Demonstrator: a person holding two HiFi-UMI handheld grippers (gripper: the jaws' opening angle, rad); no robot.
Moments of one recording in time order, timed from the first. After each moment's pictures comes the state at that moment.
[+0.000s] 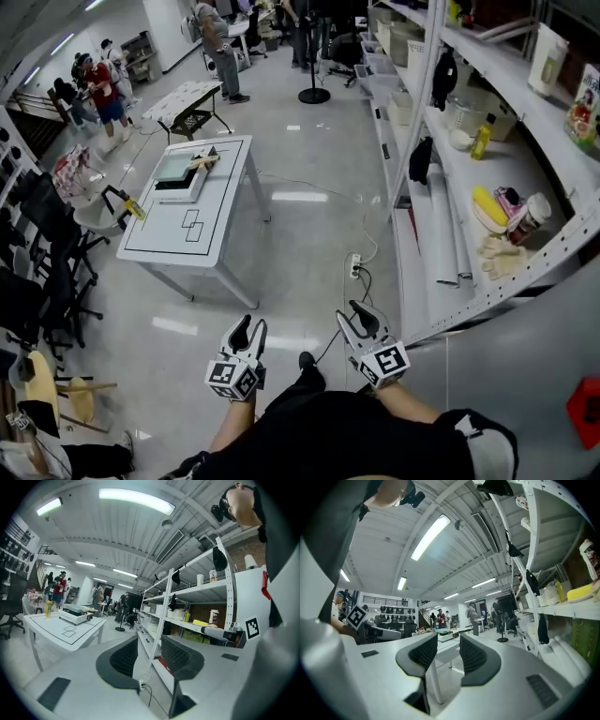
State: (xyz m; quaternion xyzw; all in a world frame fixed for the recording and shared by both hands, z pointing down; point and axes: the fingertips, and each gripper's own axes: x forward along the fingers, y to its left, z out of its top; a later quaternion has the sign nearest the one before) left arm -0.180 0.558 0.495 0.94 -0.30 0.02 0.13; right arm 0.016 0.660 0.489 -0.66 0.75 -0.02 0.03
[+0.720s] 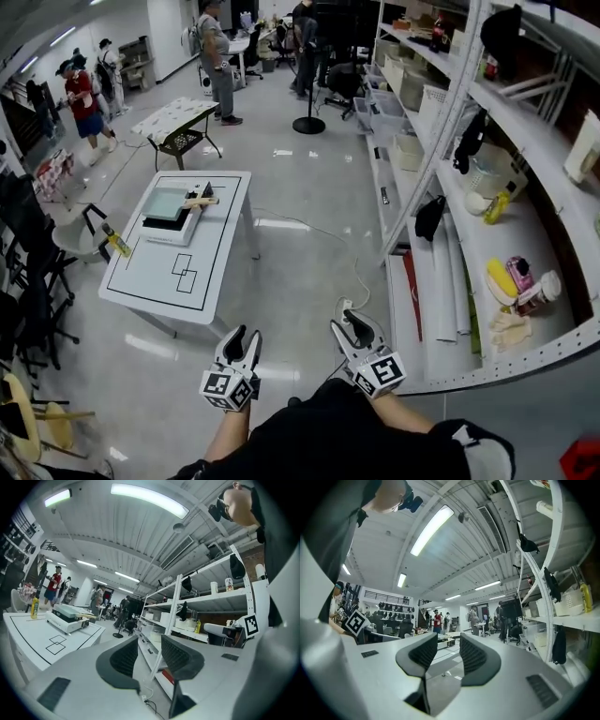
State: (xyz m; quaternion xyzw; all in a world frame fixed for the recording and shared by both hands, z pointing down) left arm -0.142 0.376 0.493 0.95 -0.29 -0.03 0.14; right arm 0.051 0.474 0.452 -0.66 0.75 0.01 0.02
